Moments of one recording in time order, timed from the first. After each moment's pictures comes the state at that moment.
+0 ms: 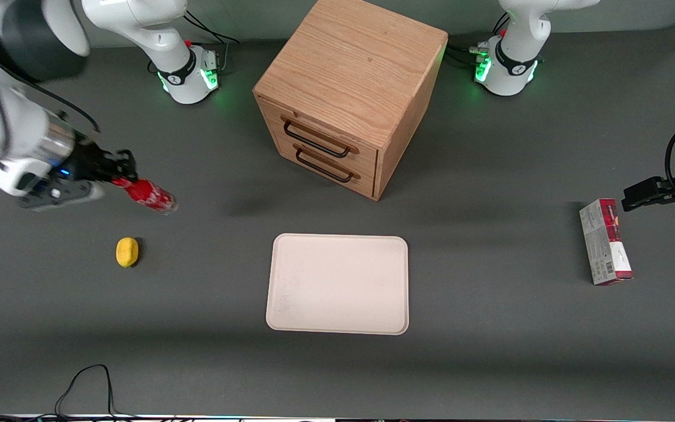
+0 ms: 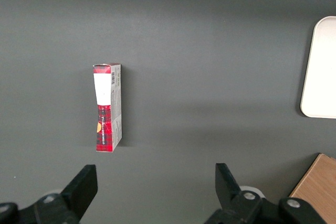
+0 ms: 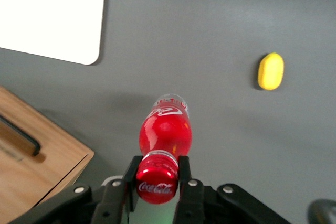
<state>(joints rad) 0.14 0.01 -0.01 -1.67 0.07 1.57 0.00</state>
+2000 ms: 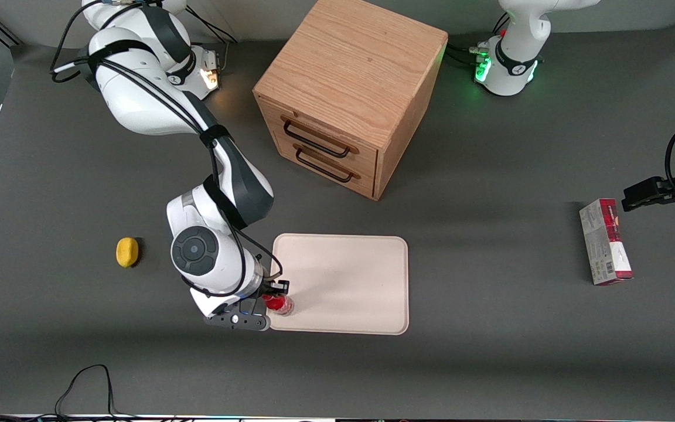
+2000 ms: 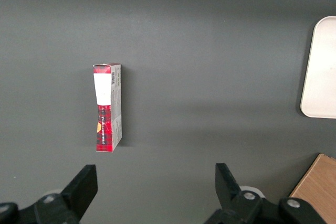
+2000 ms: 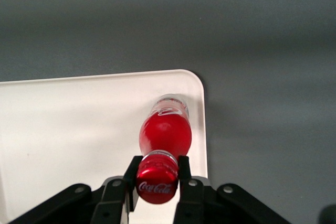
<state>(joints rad) 0.36 0.95 0.14 -0.86 -0.07 1.87 0.58</state>
